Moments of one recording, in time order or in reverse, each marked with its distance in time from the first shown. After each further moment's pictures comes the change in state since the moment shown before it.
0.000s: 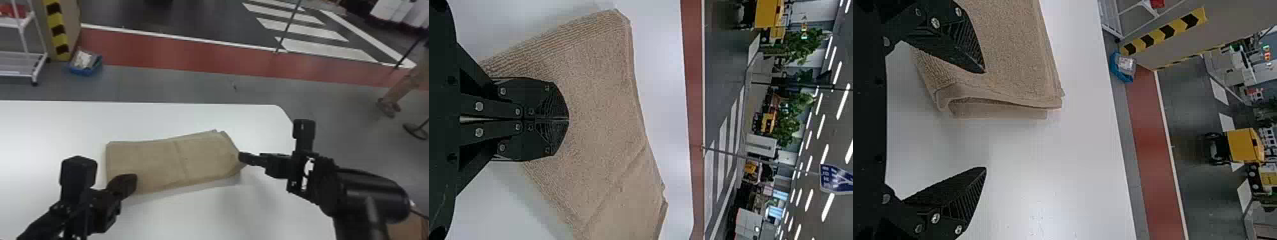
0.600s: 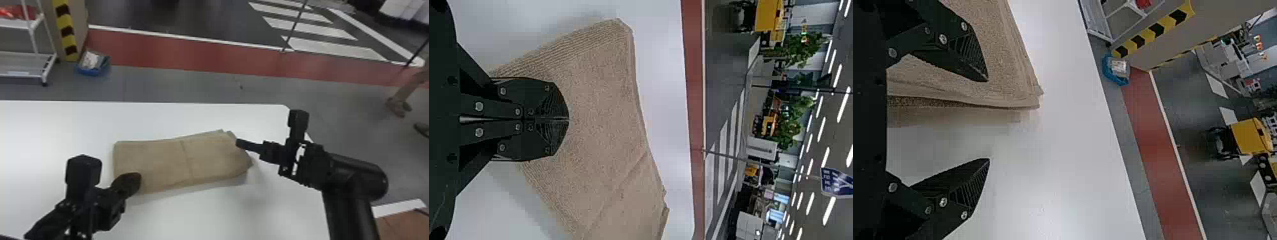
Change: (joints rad) left arm 0.000 0.004 0.014 0.003 -0.002 -0.001 -0.003; right arm -0.179 0.003 0.030 0.272 -0.078 -0.069 -0.043
